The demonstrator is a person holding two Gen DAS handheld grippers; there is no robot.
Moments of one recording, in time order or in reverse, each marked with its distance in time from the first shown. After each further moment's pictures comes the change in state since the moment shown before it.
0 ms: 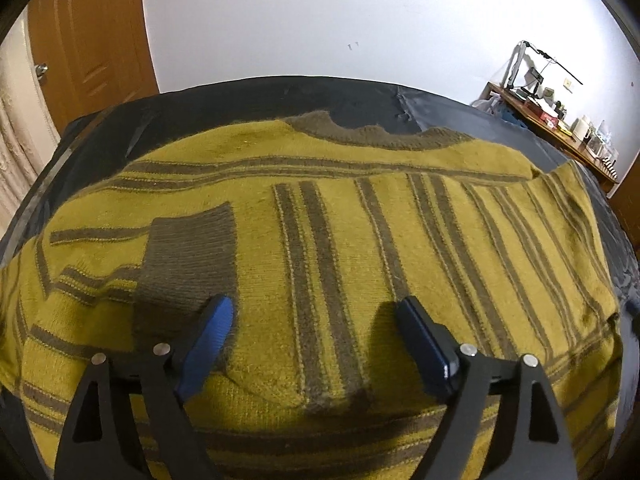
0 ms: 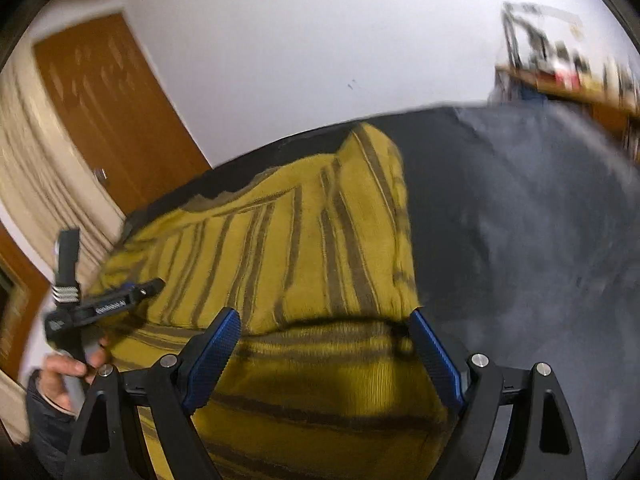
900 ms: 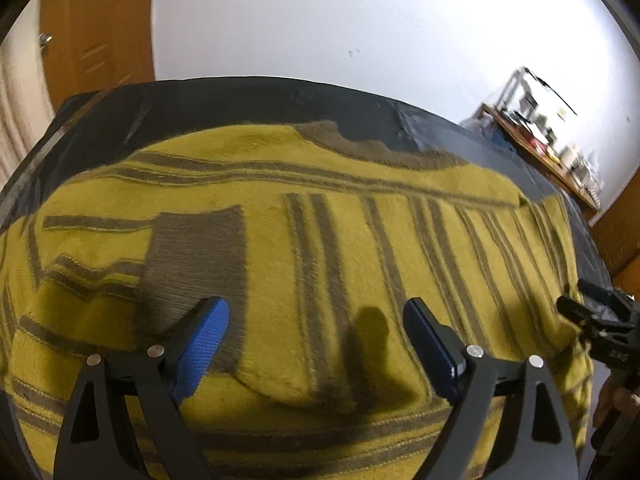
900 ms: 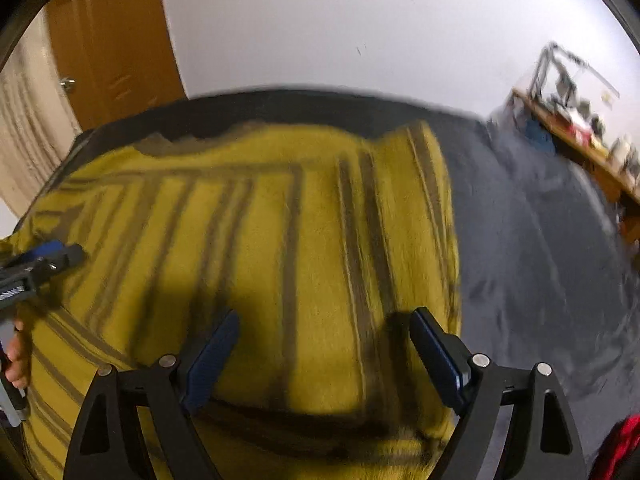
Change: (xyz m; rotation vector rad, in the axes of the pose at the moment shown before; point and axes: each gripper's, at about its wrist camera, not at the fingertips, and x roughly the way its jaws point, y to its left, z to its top) left arm -0.008 0.027 0.006 -0.110 -0.007 -0.076; right arm 0.073 0.038 0.046 -0.228 0.147 -0.175
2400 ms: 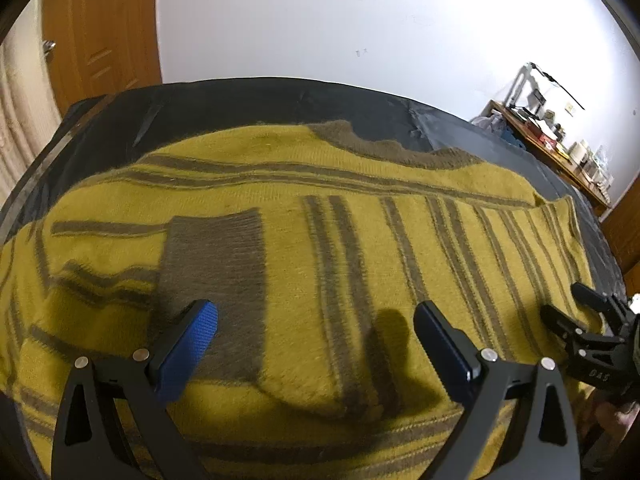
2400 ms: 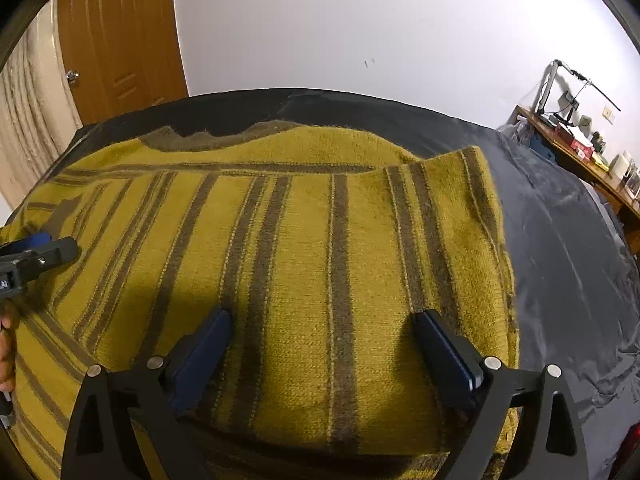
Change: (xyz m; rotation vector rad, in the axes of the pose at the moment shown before) left arm 0.000 0.007 0.001 0.011 0.007 0.039; right arm 0.030 0.027 -0.013 -0.005 -0.023 -0.011
